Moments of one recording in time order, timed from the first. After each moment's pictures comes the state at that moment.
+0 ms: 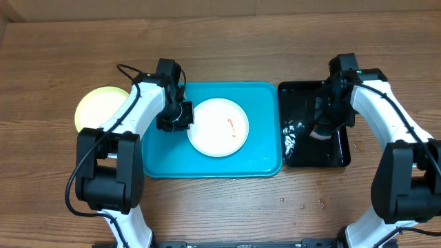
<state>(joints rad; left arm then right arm) -0.17 1.96 1.35 -0.93 0.18 -0.28 0.04 1.84 1.32 -1.02 -0.04 0.21</state>
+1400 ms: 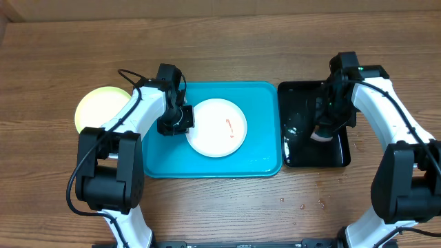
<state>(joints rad) -0.17 1.96 1.30 -0.87 0.18 -0.28 0.05 1.84 1.36 -1.10 -0.06 0.19</state>
